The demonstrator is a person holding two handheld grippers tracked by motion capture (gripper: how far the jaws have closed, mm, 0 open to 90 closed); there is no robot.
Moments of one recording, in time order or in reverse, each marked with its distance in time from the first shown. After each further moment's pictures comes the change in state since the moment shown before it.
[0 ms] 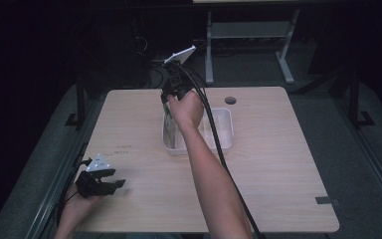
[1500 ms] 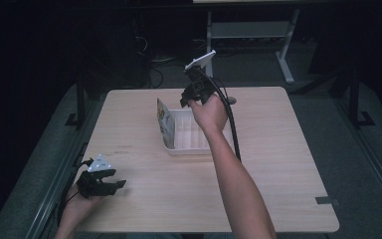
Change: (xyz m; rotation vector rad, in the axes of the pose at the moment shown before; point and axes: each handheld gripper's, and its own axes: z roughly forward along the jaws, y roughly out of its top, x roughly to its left) left arm -0.001 0.000 0.003 0.010 0.003 0.010; right arm -0.049 -0.021 -0.021 0.028 -0.080 -0.032
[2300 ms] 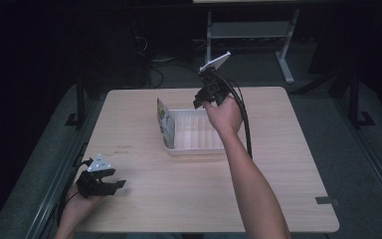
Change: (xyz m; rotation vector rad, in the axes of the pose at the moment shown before) left arm 0.001 0.000 0.000 0.001 0.007 -0.002; right arm -0.031 -0.015 -0.016 -0.004 -0.048 0.004
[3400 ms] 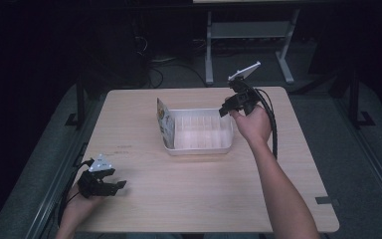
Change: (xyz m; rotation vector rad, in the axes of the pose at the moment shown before) left arm -0.002 0.000 0.003 0.006 0.009 -0.009; right arm -0.063 -0.042 -0.020 0.019 -0.047 0.035
